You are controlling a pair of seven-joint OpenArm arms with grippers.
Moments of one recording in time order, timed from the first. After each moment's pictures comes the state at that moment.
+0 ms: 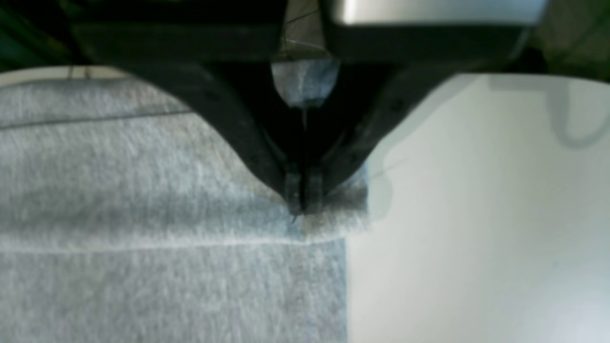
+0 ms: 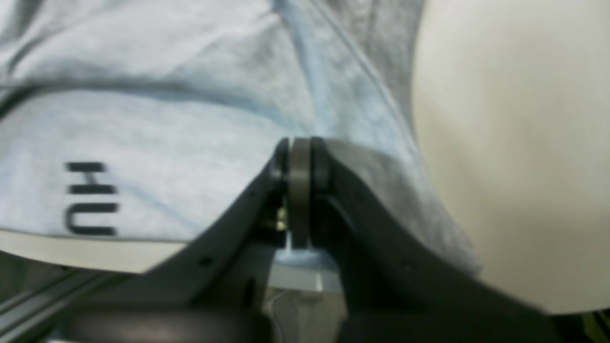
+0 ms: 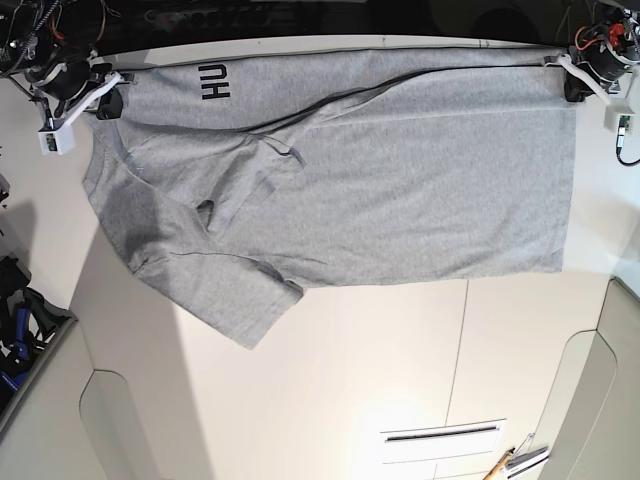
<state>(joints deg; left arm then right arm) 38.0 -23.8 -32.7 97.6 -33.3 -23.6 43.2 -27.8 12.7 27.9 106.3 34.2 24.1 -61.1</state>
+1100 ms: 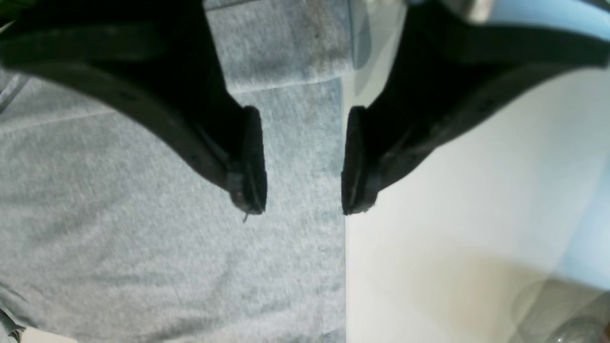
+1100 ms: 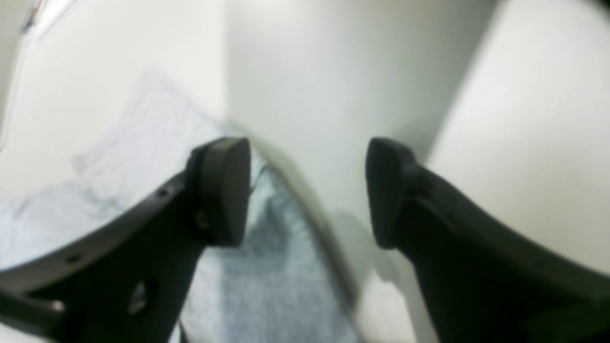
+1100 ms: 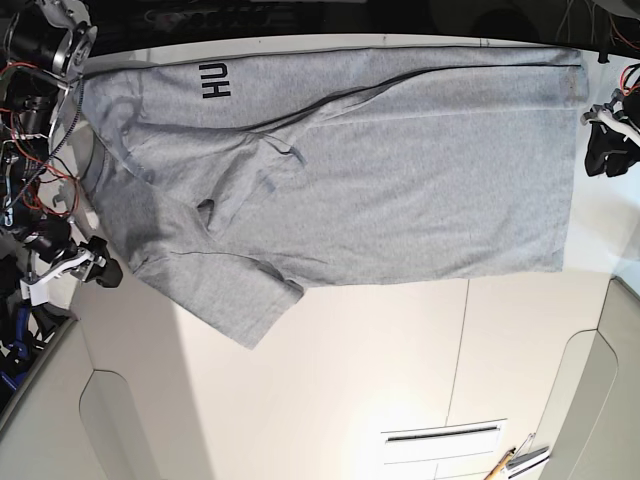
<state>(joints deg) 29.4 -25.5 -42.2 100.8 -44.4 -31.4 45.1 17.6 20.2 24.0 54.4 37.5 34.0 -49.1</state>
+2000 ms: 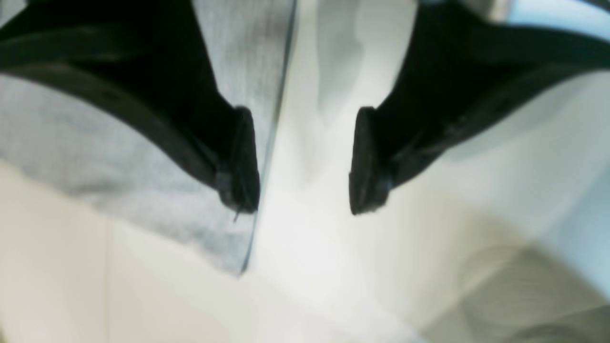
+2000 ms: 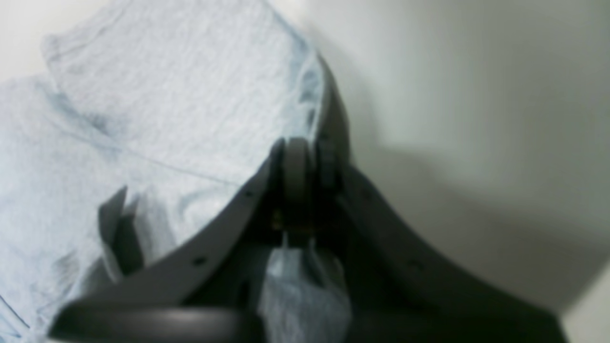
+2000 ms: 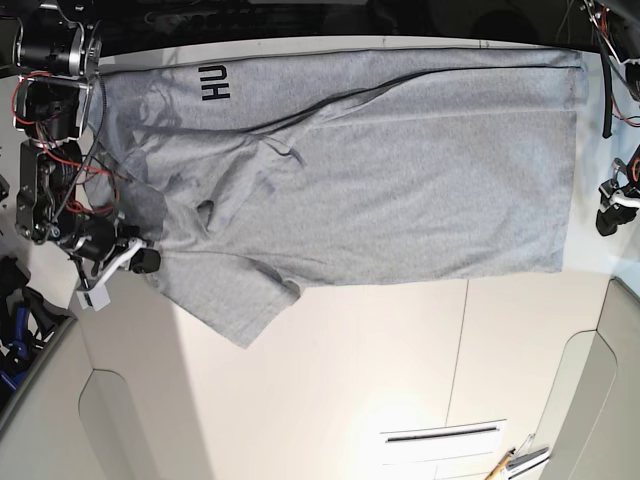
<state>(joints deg) 0.7 -29.8 -36.9 63.3 -39.9 -28.9 38.3 18.1 18.2 10.5 54.0 30.8 34.0 -47.0</state>
